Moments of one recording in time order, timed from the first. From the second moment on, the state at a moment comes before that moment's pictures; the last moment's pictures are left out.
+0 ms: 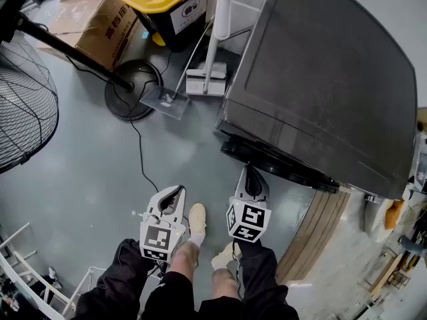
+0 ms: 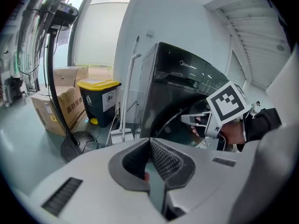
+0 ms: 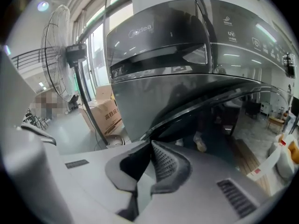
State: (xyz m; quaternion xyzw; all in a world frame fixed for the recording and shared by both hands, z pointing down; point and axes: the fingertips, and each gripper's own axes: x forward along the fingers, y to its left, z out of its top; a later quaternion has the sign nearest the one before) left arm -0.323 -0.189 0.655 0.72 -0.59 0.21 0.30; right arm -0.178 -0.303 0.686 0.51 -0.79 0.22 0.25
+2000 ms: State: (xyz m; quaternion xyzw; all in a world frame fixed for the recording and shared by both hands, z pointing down) left arm -0.103 -0.037 0.258 0.78 -0.61 0.11 0.07; right arm 0.067 -0.093 0.272 0.53 -0.84 0.10 0.08
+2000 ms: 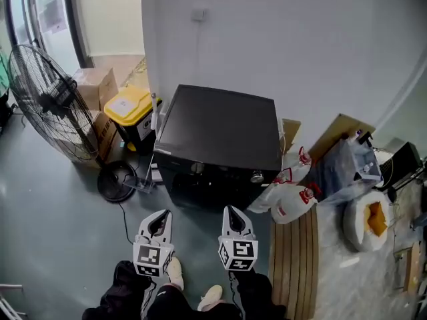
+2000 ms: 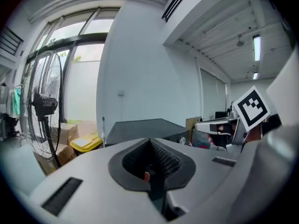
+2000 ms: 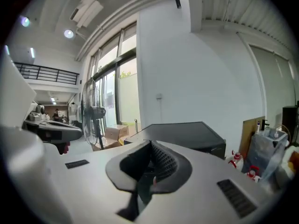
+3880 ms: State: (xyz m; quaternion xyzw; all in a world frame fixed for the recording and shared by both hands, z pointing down) left arm -0.010 0.098 0.151 0.79 -0.61 0.09 0.03; right arm 0.163 0.069 0.151 0.50 -0.86 0.00 0.04
